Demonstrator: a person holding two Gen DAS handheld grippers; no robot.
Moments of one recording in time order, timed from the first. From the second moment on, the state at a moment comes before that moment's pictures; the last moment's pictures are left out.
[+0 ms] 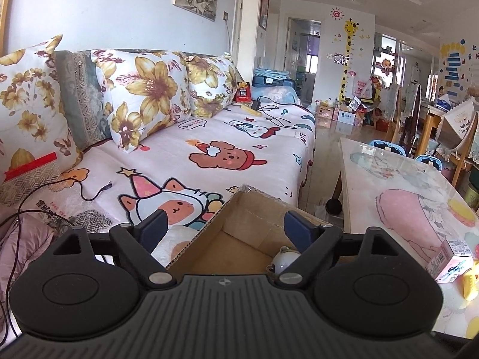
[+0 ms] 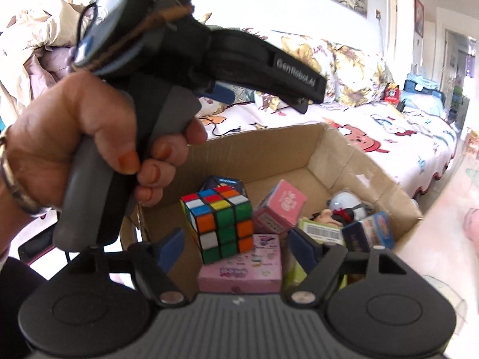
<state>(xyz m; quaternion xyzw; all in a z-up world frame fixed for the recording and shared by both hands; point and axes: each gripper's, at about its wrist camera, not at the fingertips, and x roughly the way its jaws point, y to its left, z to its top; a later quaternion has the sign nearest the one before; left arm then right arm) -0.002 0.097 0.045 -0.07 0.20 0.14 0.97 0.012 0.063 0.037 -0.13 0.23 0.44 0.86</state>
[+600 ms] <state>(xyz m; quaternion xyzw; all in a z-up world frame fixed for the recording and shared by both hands) 0.009 0.070 0.038 -0.01 0.22 0.11 0.97 -0.002 -0.006 0.033 -0.09 0.23 0.29 0.92</state>
